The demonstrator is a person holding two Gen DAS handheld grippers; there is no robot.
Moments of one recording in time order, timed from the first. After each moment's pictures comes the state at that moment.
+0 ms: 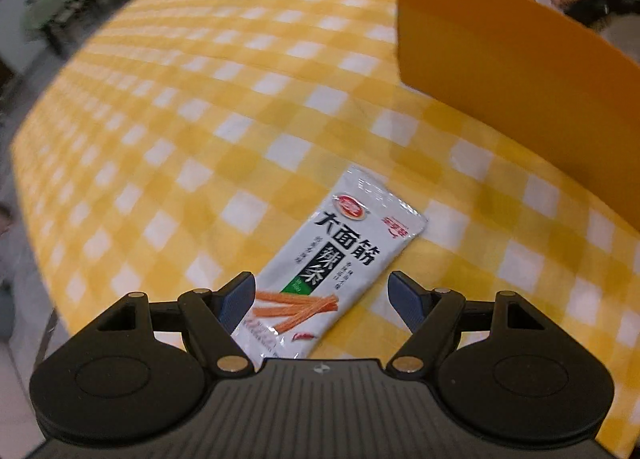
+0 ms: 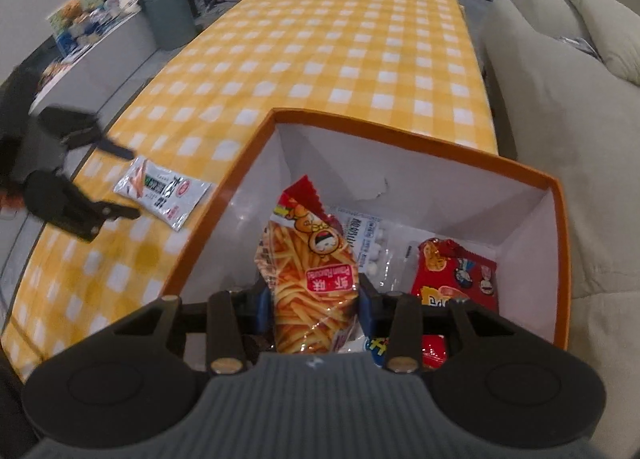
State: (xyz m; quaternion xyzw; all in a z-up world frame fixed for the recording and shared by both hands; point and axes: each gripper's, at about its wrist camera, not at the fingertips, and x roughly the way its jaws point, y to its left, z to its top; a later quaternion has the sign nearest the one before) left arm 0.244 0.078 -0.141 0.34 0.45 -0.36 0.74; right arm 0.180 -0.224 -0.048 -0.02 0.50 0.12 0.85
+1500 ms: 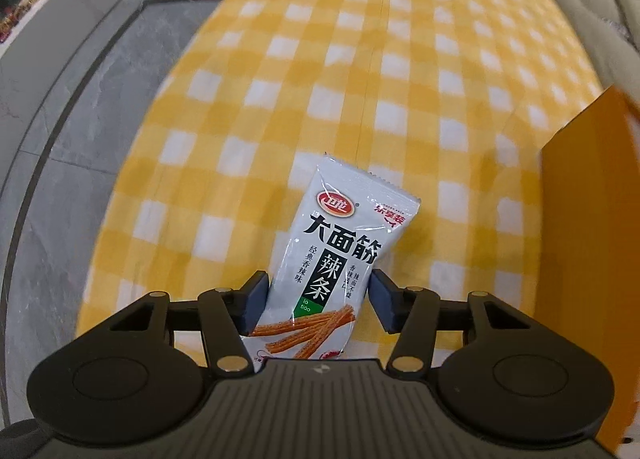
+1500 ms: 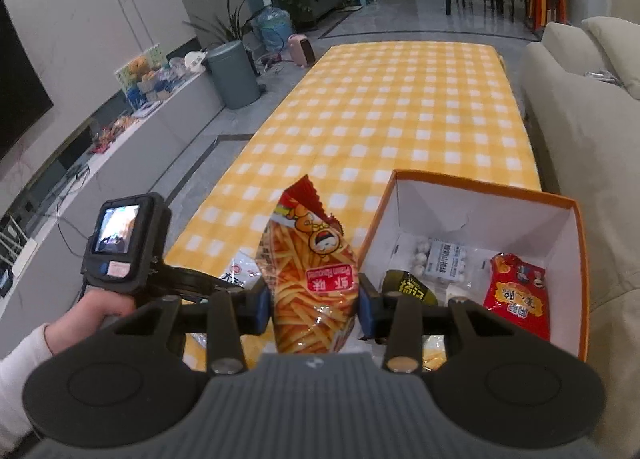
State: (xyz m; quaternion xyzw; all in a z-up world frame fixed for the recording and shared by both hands) left arm 0.149 0.105 -0.112 -0.08 0.58 0.07 0.80; right arm 0.091 -0.196 0.041 0.06 0.42 0.19 0.88
